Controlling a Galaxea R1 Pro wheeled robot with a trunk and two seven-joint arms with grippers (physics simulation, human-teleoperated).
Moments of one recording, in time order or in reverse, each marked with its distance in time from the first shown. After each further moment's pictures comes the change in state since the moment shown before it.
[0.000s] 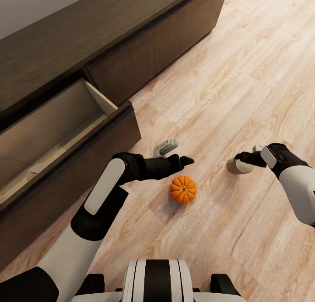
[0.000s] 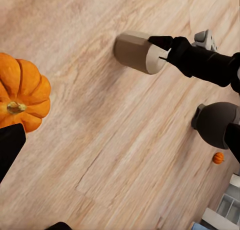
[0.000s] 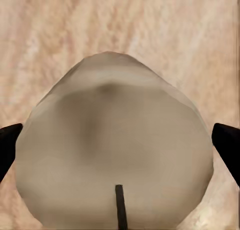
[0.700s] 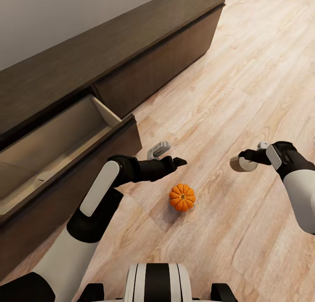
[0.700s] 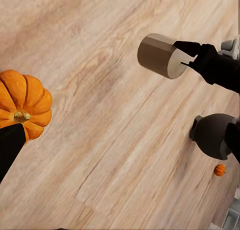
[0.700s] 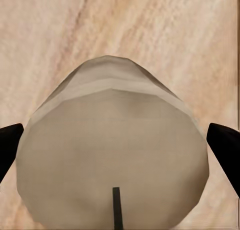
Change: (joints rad) left arm 0.032 0.023 0.041 0.000 -0.002 -0.001 -0.001; right arm 0.065 -0.019 -0.004 -0.175 -0.009 0.077 0.004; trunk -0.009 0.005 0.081
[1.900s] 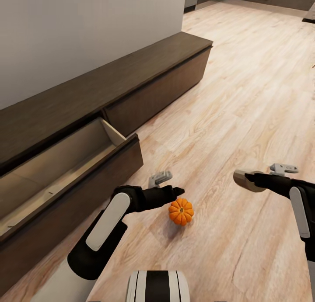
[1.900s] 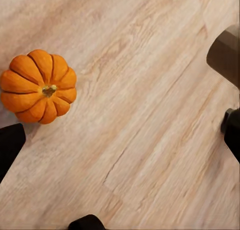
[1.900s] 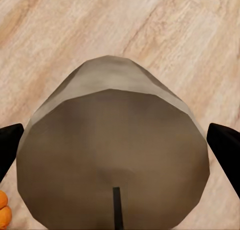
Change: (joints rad) left arm 0.207 0.007 -0.066 0.000 -0.205 -0.004 -0.060; right arm 0.720 0.040 -0.173 -1.162 -0.011 0.288 0.101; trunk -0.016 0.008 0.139
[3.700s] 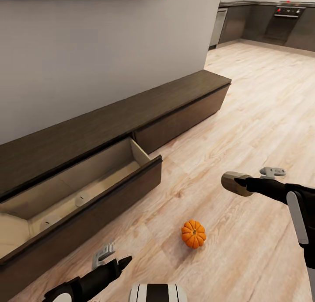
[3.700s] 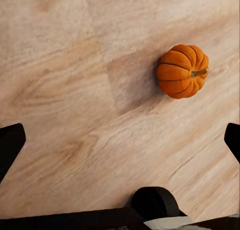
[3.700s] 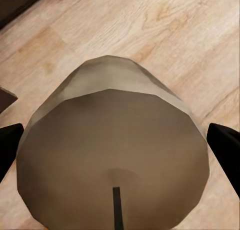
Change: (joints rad) left arm 0.597 0.485 0.036 0.019 -0.163 -0.397 -0.564; right arm 0.041 0.009 0.022 -0.033 0.008 0.027 0.159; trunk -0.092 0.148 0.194
